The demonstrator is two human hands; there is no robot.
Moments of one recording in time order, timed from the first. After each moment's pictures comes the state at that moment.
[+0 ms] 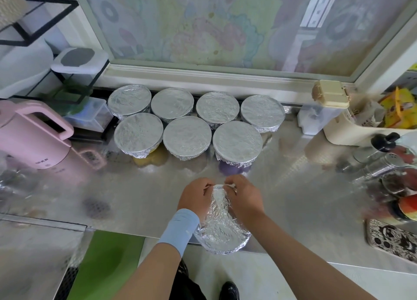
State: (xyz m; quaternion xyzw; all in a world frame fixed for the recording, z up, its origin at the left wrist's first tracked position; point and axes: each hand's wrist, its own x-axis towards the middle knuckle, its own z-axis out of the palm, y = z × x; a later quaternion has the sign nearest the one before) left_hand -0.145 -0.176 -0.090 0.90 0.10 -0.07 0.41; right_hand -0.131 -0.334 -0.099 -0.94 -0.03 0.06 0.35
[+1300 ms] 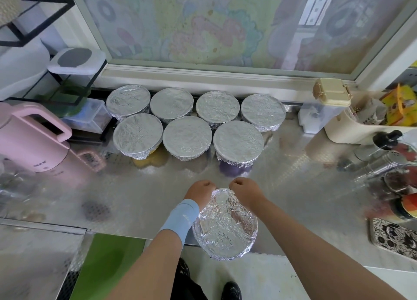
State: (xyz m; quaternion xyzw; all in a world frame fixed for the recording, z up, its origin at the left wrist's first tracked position) left_hand -0.120 -0.176 -0.097 0.82 0.19 -0.23 0.49; right_hand -0.102 -0.335 -0.100 -0.87 0.11 0.25 0.42
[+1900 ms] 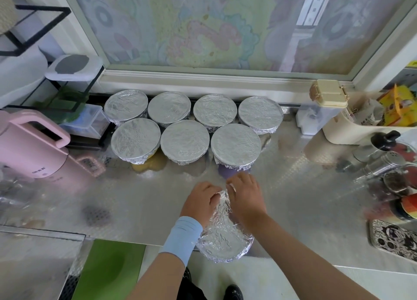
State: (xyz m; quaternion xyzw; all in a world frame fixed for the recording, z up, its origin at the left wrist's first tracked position) left_hand -0.141 -0.178 -0.108 0.94 -0.07 -0.02 0.32; right_hand -0.121 -0.337 -0.113 -0.96 -0.11 -0.10 0.24
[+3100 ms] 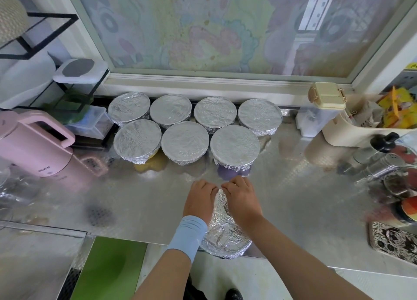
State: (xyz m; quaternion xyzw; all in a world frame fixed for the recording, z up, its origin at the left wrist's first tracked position) left_hand -0.144 -0.195 -0.107 0.95 0.01 0.04 0.31; right_hand -0.125 -0.337 -0.128 -0.95 -0.15 -0.12 0.26
